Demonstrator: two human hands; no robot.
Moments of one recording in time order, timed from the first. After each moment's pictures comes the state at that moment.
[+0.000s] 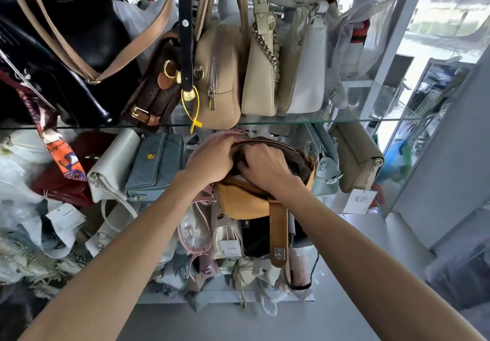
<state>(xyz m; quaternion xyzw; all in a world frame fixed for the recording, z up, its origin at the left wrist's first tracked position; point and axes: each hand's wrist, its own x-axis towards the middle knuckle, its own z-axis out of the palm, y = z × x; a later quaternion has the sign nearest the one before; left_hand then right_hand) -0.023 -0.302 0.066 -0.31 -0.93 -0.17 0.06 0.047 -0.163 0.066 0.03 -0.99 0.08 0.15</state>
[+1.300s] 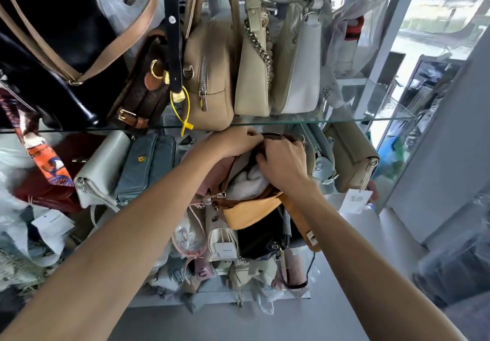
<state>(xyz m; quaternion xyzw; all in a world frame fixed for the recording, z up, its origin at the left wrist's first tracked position) -0.042 -0.239 0.101 -0.31 -0.92 -0.23 -0.08 0.058 -0.132 0.070 -0.10 -0.98 0.06 0.18</state>
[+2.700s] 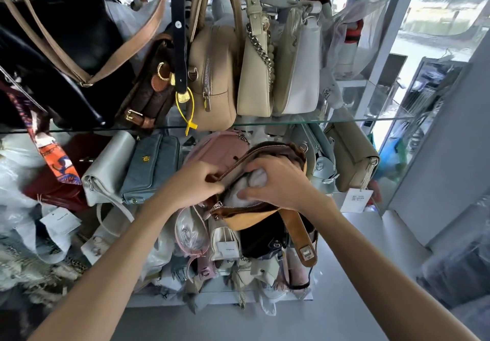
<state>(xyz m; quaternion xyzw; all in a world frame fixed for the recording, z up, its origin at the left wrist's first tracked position) 0.043 -0.342 0.091 -0.26 -0.92 -0.26 -0.14 0.101 -0.139 0.069 0.02 -0.98 0.21 0.07</state>
